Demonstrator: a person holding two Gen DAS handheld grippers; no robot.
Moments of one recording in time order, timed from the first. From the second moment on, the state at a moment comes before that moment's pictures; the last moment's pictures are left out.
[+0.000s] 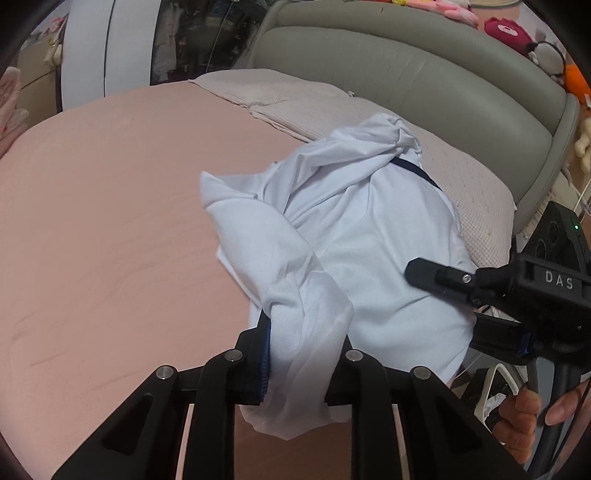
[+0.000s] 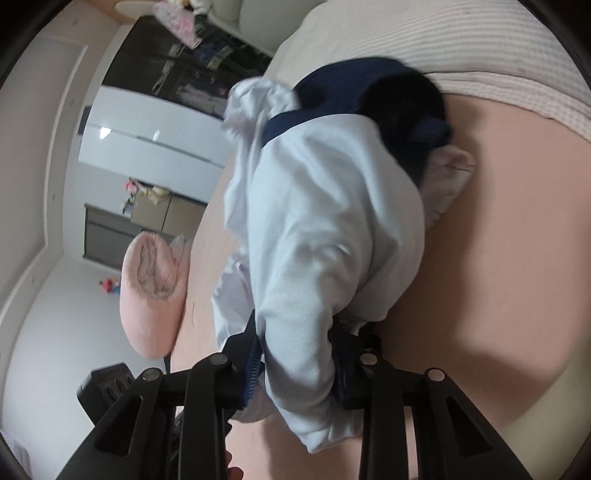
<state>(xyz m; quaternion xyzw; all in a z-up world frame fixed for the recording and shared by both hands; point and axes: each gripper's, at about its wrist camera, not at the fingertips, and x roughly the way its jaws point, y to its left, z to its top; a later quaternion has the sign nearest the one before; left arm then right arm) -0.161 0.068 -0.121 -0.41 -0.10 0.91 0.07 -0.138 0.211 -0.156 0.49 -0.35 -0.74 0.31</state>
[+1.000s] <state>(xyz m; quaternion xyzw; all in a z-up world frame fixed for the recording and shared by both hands) -0.101 0.105 -0.094 -0.42 -0.05 0.89 0.14 -0.155 0.187 -0.088 0.46 -0.28 -0.76 0.36</state>
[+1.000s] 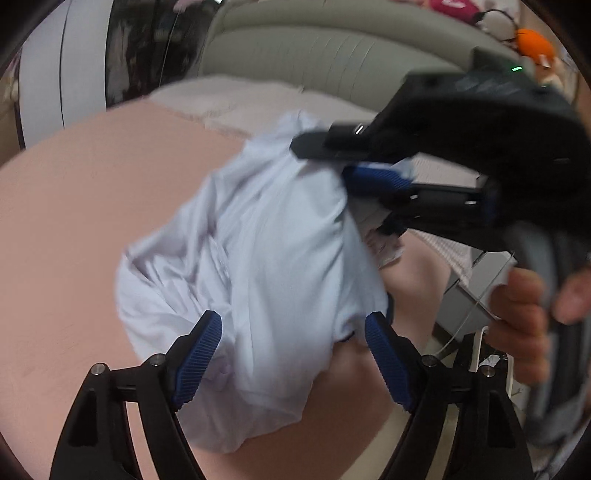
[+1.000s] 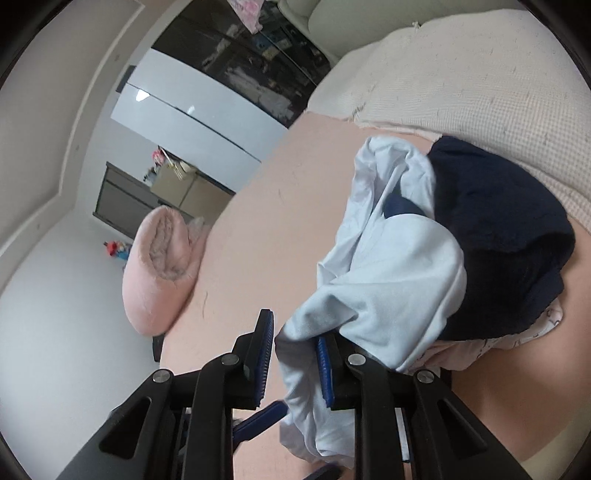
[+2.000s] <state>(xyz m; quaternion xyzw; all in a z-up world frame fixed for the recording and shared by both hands) -0.099 0.079 -0.095 -0.42 -0.07 0.90 0.08 -0.127 0.197 -0.154 0.57 -0.37 -0.66 0.31</state>
